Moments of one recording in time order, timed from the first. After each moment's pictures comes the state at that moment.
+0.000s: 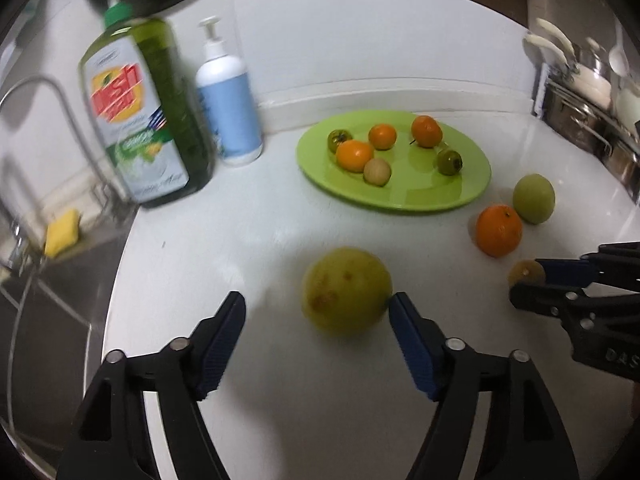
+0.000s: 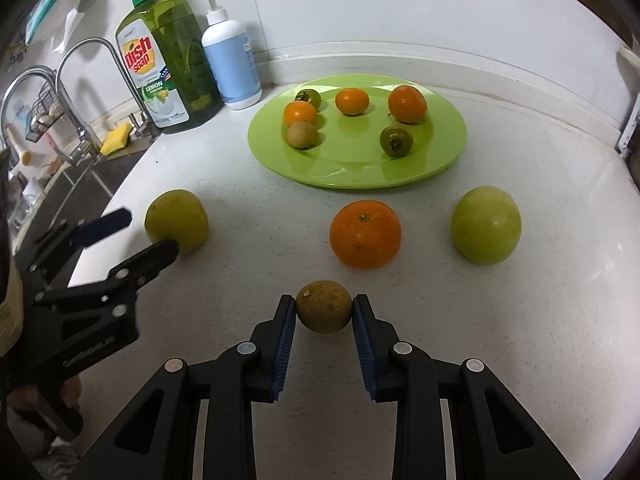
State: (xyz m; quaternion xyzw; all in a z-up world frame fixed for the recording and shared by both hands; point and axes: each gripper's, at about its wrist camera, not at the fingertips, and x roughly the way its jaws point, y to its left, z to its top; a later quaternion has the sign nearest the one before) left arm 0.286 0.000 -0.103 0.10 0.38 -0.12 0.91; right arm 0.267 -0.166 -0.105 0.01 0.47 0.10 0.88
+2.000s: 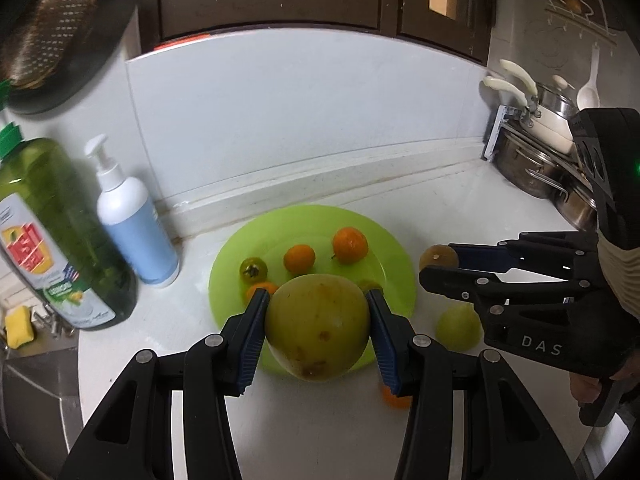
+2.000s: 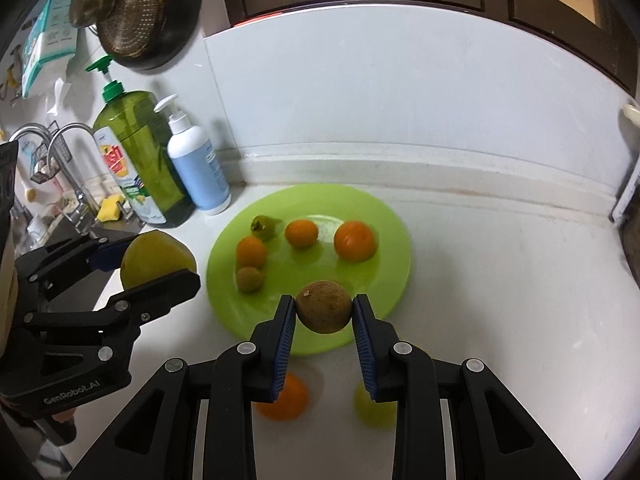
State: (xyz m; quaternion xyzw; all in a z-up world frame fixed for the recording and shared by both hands) left arm 0.364 -0.078 -0.015 0.08 0.37 -0.22 0.90; right arm 0.354 -0.223 -0.030 0.01 0.40 0.12 0.91
